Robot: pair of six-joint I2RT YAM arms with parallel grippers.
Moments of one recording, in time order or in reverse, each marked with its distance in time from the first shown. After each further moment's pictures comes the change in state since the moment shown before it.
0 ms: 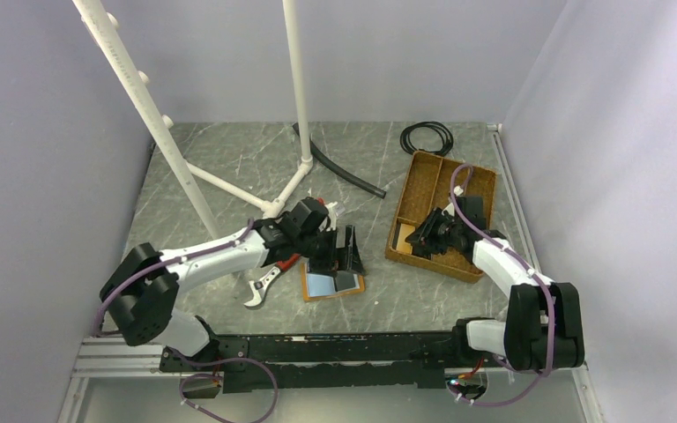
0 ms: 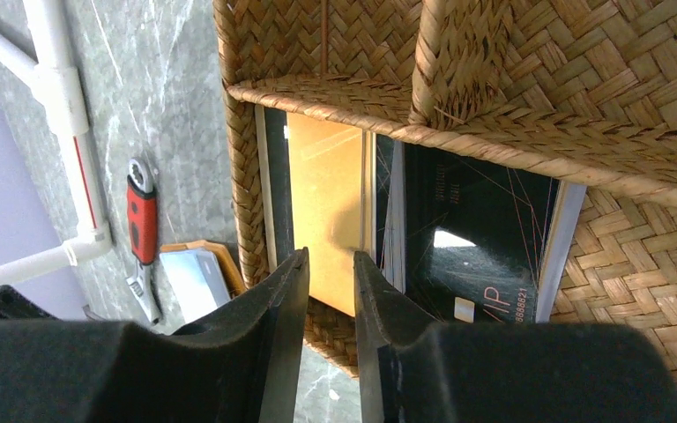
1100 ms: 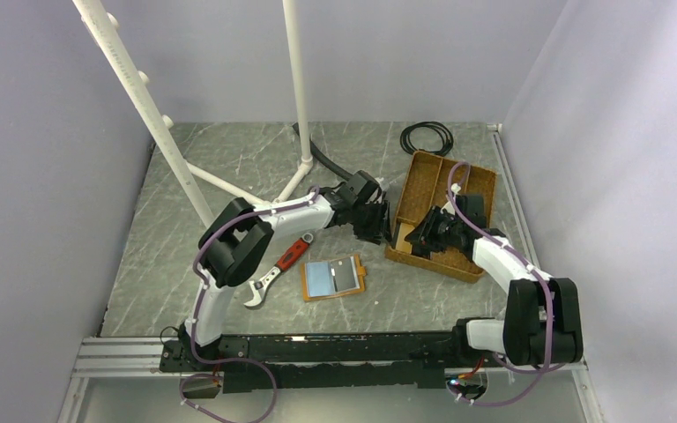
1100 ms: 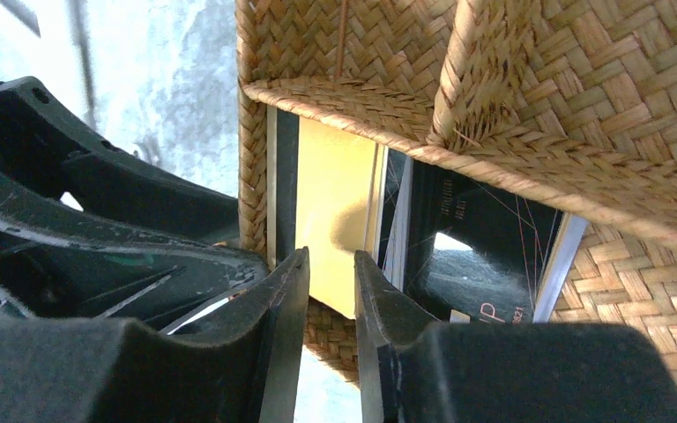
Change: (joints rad) left arm 0.008 0.644 0.612 -0.028 -0.062 0.132; right arm -0.001 0.024 0.013 0.012 -0.030 -0.066
